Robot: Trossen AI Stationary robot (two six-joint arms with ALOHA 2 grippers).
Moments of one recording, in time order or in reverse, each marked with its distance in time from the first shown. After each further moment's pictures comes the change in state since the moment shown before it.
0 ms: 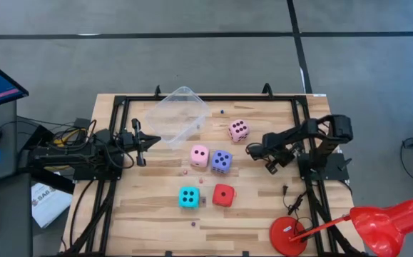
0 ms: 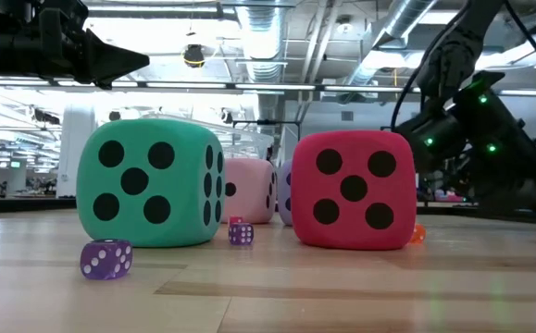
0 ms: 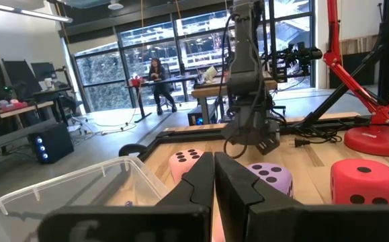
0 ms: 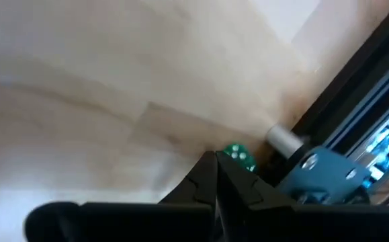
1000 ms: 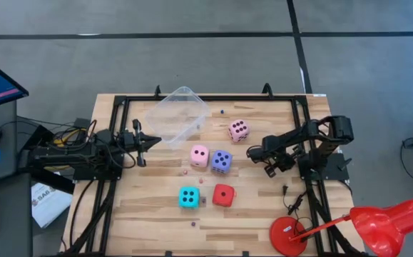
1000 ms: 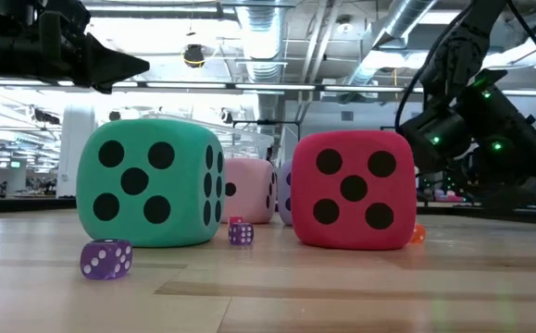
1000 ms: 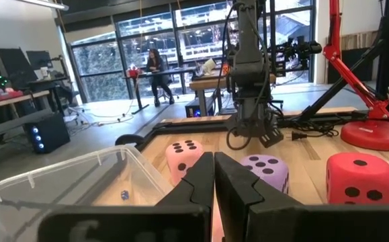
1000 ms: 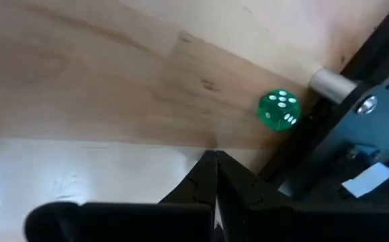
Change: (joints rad) left arm 0.000 0.000 0.000 -0.031 0.000 -0.023; right arm 0.045 0.001 -0.011 0.003 -0.187 0.145
